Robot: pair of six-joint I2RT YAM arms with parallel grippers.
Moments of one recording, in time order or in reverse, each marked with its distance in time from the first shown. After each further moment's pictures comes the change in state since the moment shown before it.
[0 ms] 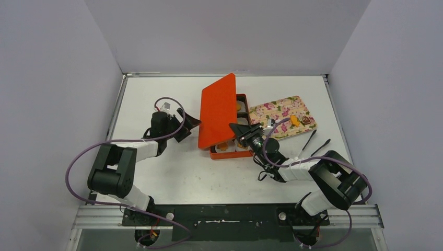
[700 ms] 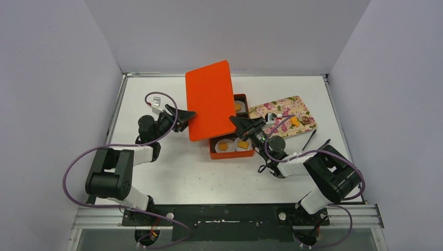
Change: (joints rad) left arm 0.095 -0.041 -0.111 0.537 0.268 -0.340; right arm -0.083 0.074 0.026 0.275 -0.190 0.163
